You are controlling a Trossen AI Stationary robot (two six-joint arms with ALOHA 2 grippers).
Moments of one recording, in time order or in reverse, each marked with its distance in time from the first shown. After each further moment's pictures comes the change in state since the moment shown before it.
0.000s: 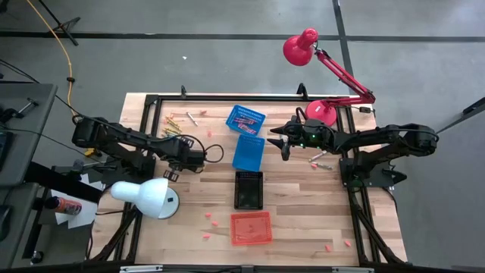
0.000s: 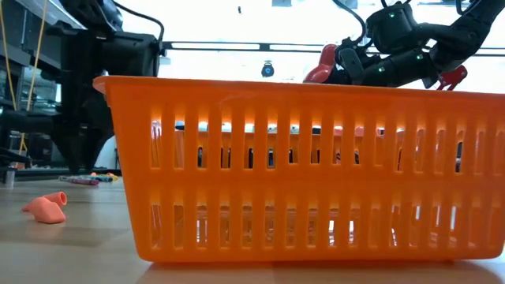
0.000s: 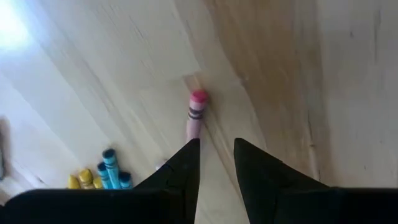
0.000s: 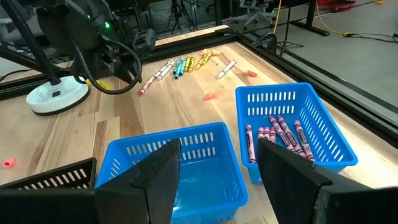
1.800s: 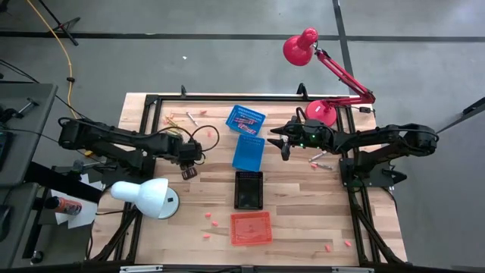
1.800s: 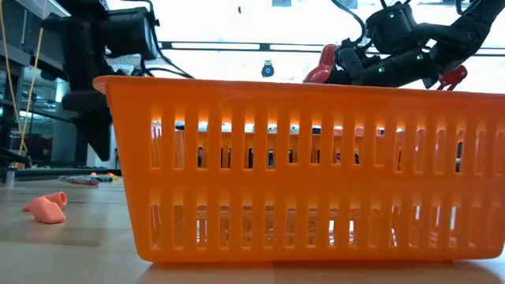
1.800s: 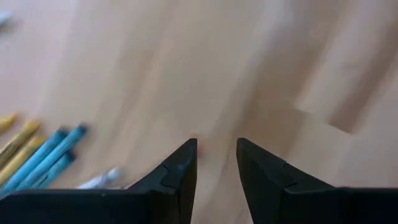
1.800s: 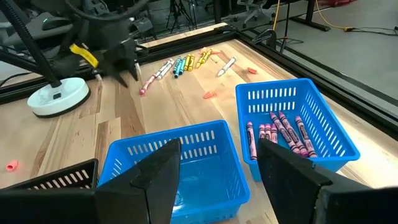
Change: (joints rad) left arm 0.043 -0.173 -0.026 0.127 0.059 -0.755; right arm 0.000 0.000 0.000 -0.006 0.001 0.026
